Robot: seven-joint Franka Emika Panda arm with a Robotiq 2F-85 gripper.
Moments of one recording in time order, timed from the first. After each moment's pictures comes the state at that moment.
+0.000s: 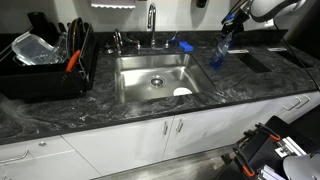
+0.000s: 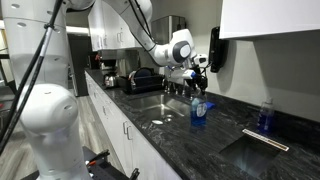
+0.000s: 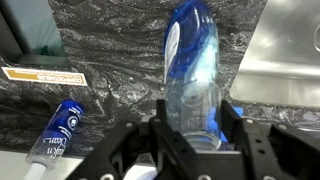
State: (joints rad) arm -0.19 0.09 -0.14 -2.17 -0.20 2.68 0.14
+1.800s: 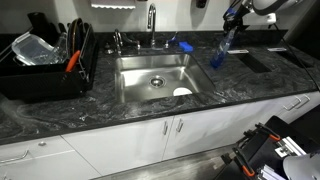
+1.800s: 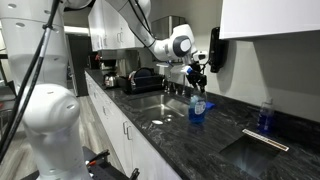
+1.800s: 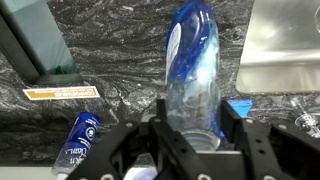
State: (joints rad) arm -0.15 0.07 -0.17 -2.14 -0.21 2.57 0.29
